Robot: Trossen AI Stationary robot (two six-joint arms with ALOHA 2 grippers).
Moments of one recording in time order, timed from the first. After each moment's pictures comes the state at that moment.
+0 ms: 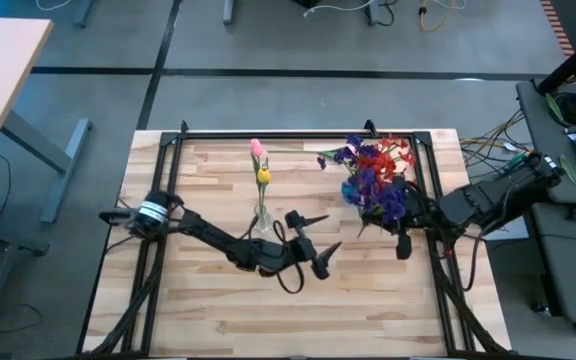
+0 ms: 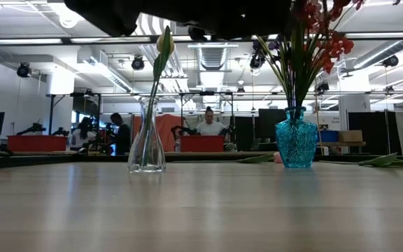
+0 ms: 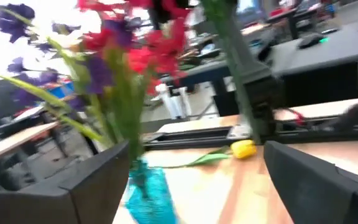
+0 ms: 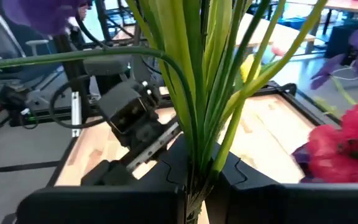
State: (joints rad) left arm -0.33 2.06 1.21 0.93 -0.83 0.38; right arm 0.44 0.80 0.78 -0.18 0.46 0.20
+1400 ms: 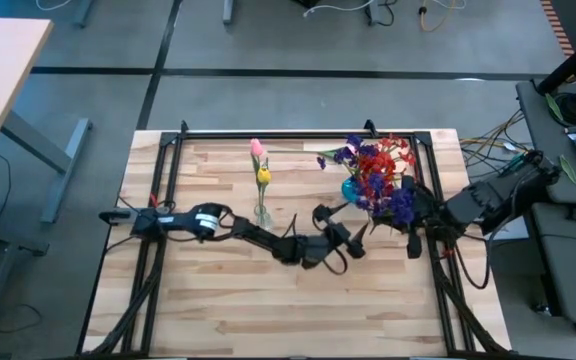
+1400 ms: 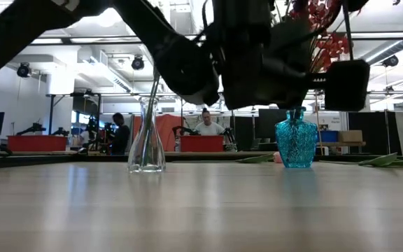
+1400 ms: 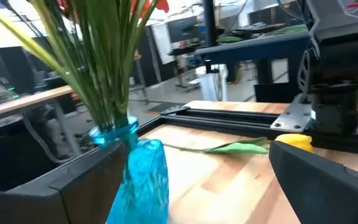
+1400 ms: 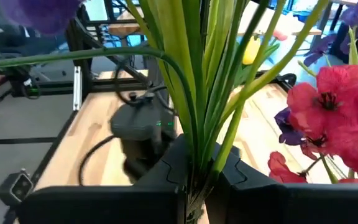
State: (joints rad) left arm -0.19 2.53 1.70 0.93 -0.92 0.25; right arm 0.48 0.70 0.75 -0.34 0.48 0.17
